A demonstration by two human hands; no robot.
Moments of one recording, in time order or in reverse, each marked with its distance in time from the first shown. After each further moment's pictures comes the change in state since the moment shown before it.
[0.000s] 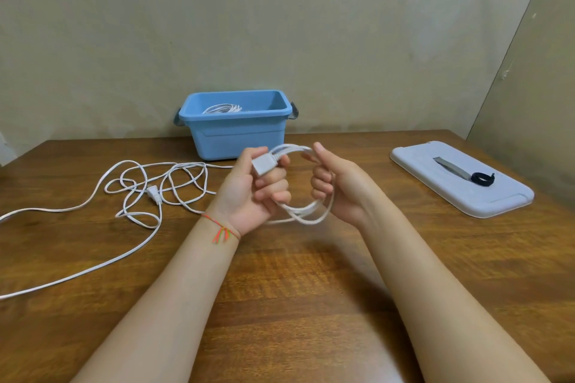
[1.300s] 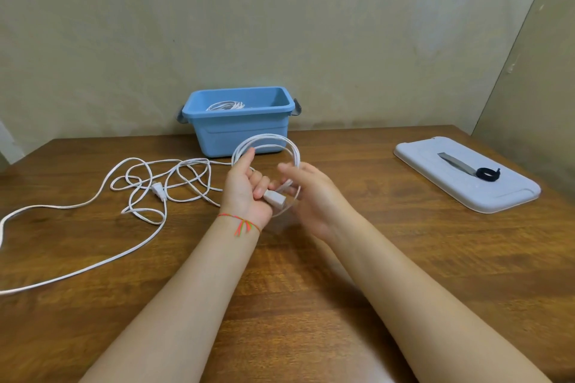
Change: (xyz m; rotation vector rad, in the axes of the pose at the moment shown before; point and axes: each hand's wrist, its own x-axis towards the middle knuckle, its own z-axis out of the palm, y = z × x) left_hand 0.008 -0.014 0.002 -0.264 0.578 0.236; right_hand 0.006 0.042 0.034 0.006 0.077 -0.008
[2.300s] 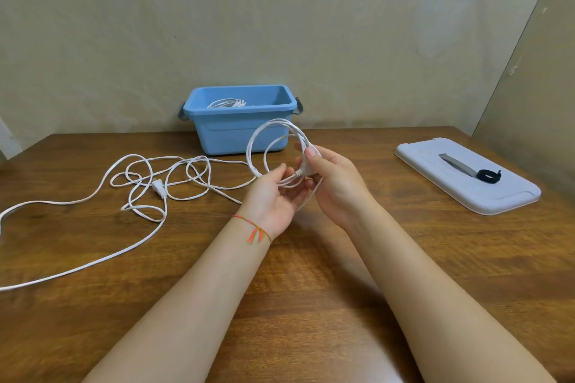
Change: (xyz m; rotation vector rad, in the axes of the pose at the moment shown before) left_hand -0.001 -0.021 0.005 0.197 -0.087 -0.139; right_hand 0.008 -0.016 -0.022 -0.081 -0.009 -0.203
